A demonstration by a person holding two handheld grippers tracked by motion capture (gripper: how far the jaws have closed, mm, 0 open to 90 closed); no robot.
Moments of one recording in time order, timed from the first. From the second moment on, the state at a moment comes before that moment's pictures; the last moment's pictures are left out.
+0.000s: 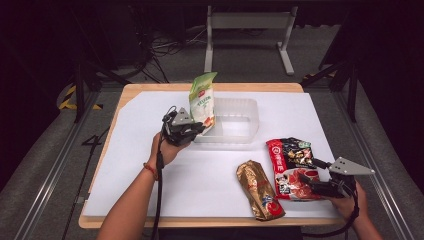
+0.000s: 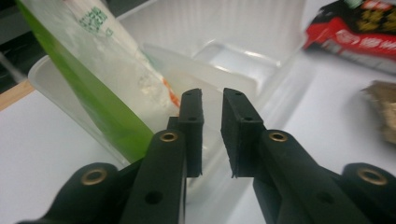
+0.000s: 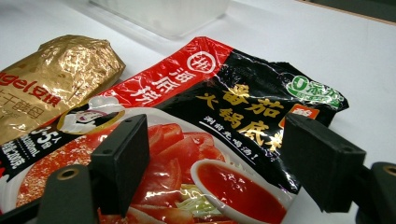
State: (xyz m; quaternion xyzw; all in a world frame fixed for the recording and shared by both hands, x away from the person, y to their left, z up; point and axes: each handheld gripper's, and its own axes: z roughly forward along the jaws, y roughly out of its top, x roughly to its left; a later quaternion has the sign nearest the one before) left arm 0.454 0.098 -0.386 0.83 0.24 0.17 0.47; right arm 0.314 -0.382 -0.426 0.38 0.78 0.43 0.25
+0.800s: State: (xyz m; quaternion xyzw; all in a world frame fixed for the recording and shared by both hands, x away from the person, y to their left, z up) left arm 0.400 0.119 -0.421 0.84 0.26 0.10 0.46; right arm 0.320 -0.377 -0.425 0.37 0.79 0.42 0.25
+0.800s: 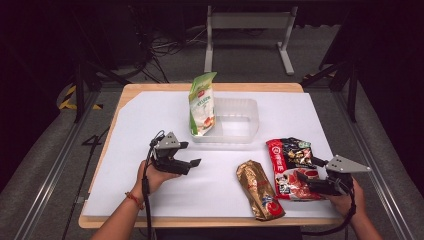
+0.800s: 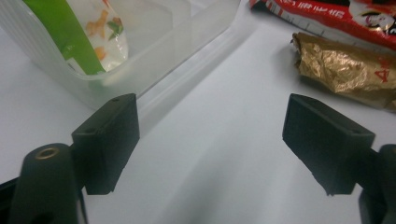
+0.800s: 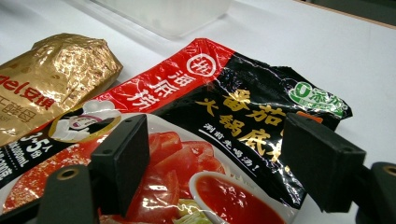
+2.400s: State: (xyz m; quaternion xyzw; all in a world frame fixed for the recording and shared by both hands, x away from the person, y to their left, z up) left arm 0.407 -0.026 -0.443 0.87 0.17 -0.07 0.46; right arm 0.306 -0.383 -0.425 0.37 0.79 0.43 0.25
